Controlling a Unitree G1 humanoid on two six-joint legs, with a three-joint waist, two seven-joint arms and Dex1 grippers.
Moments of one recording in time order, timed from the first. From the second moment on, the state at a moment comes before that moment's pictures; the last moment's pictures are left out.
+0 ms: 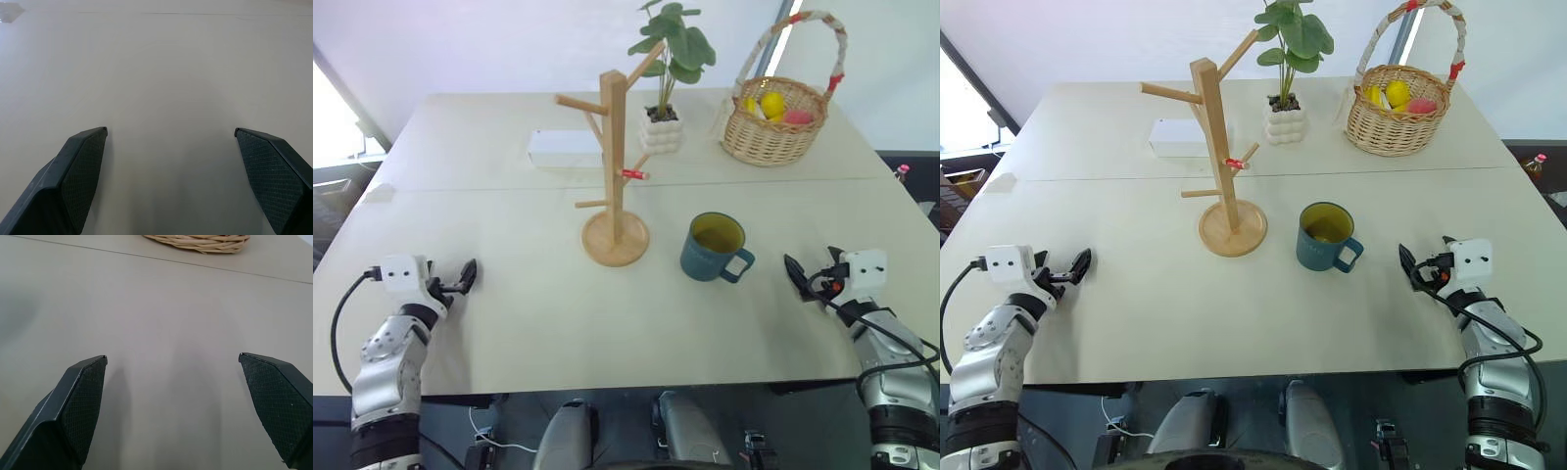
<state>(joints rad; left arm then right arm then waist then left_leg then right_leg) -0.02 0.44 0.41 0.08 -0.34 0.25 -0.32 -0.07 -0.53 -0.36 0.27 0.28 -0.03 0.48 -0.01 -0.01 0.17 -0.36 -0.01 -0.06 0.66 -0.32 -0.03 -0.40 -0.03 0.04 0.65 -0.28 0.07</state>
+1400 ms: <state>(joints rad) -0.12 0.47 -0.14 -0.33 -0.45 0.37 -0.88 0.22 -0.38 -0.22 -0.28 0.25 0.09 0.44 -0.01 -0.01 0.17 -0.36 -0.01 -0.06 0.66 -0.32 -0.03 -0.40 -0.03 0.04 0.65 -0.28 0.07</state>
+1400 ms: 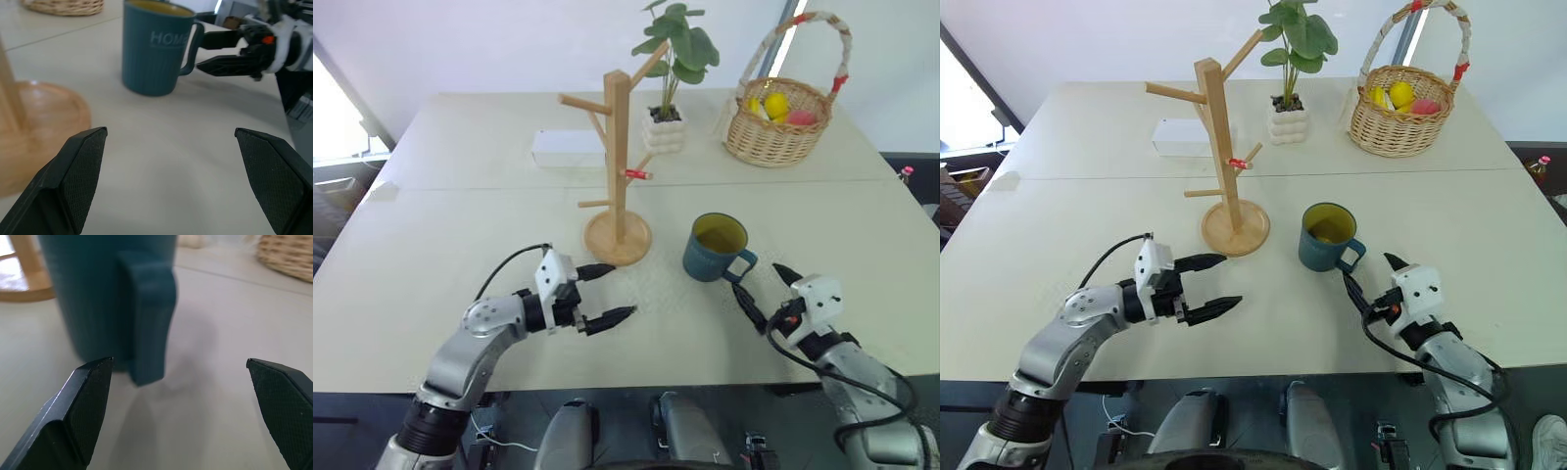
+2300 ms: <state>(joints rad) -0.11 0.48 -0.13 -0.36 -0.45 0.38 -0.84 0.07 -0.30 -0.18 -0.11 0.26 0.08 0.38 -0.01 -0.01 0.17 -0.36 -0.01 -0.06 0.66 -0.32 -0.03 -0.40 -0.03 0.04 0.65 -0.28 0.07</state>
